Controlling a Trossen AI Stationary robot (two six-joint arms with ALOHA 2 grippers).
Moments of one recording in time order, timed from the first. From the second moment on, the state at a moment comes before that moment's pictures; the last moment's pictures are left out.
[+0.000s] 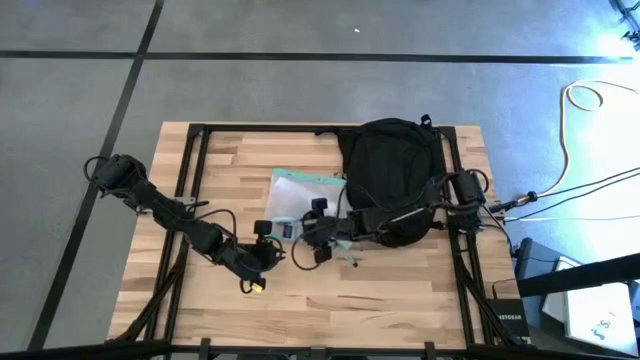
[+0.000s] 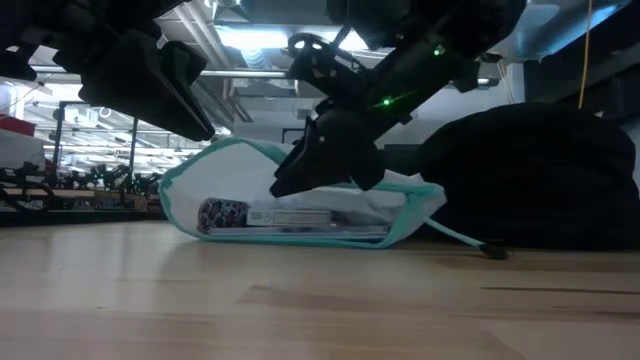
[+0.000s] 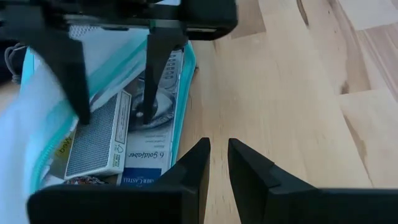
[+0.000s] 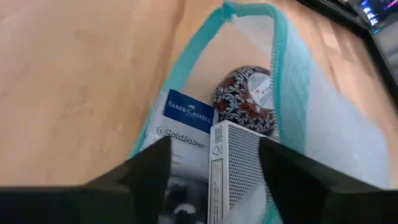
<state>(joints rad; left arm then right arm) -0.55 1.45 0.73 -0.09 -0.57 -0.16 0.16 1.99 1.13 0.18 0.28 -0.22</state>
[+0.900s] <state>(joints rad) -0.41 1.45 0.53 0.08 -0.61 -0.33 0.11 2.03 1.13 0.23 0.26 -0.11</state>
